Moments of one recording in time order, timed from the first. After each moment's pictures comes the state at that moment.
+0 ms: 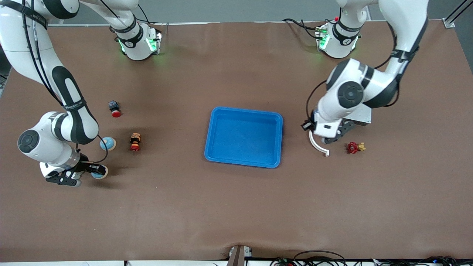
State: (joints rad) left arm 0.15 0.31 -0.64 -2.04 0.11 2.15 -1.15; right arm -0.18 0.64 0.04 -1.80 0.03 2.51 0.00
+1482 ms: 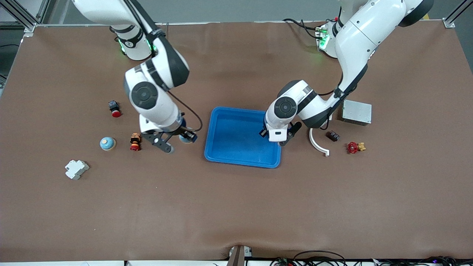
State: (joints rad) left arm -0.09 0.69 -0.61 -1.85 0.30 2.29 -1.66; right arm 0.49 0.38 0.06 -1.76 0.06 2.14 1.12
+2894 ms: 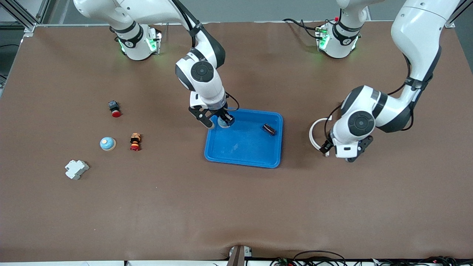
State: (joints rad) left arm 0.31 0.50 -0.60 -1.95 0.42 2.13 -1.33; right arm 0.73 0.48 0.06 -1.91 0.03 2.47 1.52
